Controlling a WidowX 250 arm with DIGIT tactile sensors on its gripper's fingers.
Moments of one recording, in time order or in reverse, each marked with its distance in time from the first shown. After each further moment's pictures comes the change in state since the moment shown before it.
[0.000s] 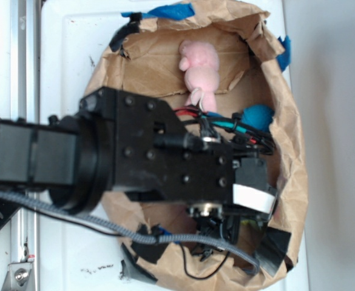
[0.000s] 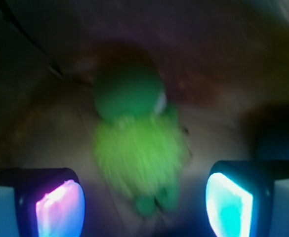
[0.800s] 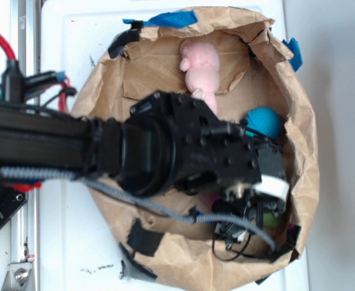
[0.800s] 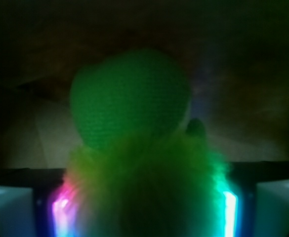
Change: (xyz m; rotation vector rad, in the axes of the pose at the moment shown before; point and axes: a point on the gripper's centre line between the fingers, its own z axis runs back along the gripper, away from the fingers) arm 0.007 0.002 -0.040 -0.072 0.003 0.057
